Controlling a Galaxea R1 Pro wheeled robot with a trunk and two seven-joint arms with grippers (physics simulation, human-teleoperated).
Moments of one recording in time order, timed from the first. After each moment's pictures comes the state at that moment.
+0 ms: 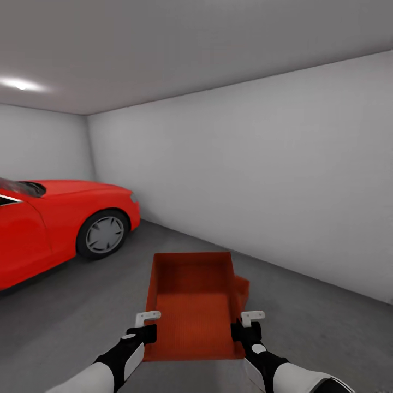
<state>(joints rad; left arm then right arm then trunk) -0.63 -0.10 -0.01 -0.21 0.10 0.03 0.14 -0.68 0.12 0.48 -0.01 -0.37 -0.35 -0.18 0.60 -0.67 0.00</state>
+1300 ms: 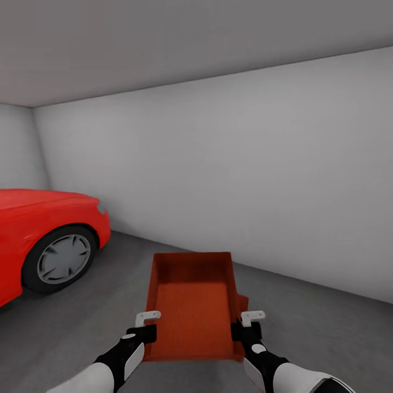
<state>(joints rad) -0.63 -0.10 -0.01 -0.21 0.10 0.03 0.14 -0.68 0.12 0.48 -0.01 -0.37 -0.35 -0.18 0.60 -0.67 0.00</state>
